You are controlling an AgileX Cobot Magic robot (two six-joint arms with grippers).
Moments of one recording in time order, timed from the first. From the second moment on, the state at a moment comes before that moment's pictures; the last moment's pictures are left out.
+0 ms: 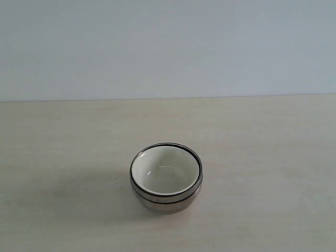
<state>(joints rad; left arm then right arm) -0.02 0.00 0.00 -0.17 0.30 0.06 0.50 0.17 -0.28 -0.57 0.49 0.71</state>
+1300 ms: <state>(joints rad) -0.02 0.00 0.00 -0.17 0.30 0.06 0.34 0.00 -0.05 -0.65 0.20 0.95</state>
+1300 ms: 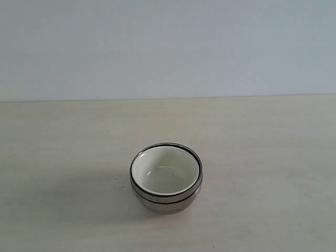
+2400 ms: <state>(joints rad) -0.02 0.00 0.00 -0.17 0.30 0.06 0.34 0.00 0.00 -0.04 0.26 0.17</state>
